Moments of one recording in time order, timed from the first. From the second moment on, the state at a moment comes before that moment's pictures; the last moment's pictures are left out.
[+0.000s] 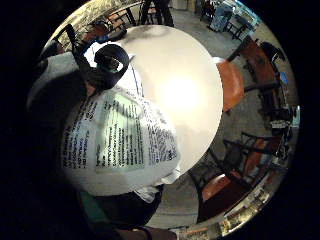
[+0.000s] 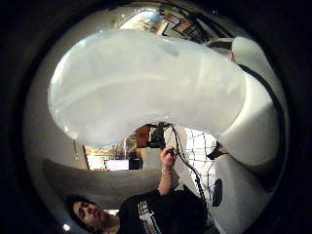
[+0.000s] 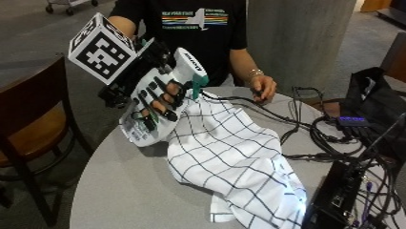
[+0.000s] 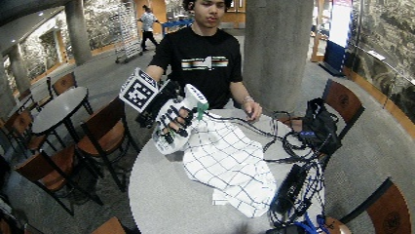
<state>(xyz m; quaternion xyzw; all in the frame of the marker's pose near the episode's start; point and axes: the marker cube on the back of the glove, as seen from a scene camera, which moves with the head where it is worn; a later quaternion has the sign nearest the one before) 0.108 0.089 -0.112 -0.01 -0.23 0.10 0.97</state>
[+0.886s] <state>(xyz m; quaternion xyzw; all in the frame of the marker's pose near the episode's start) 0.106 0.098 -0.102 -0.10 -0.17 0.13 0.97</state>
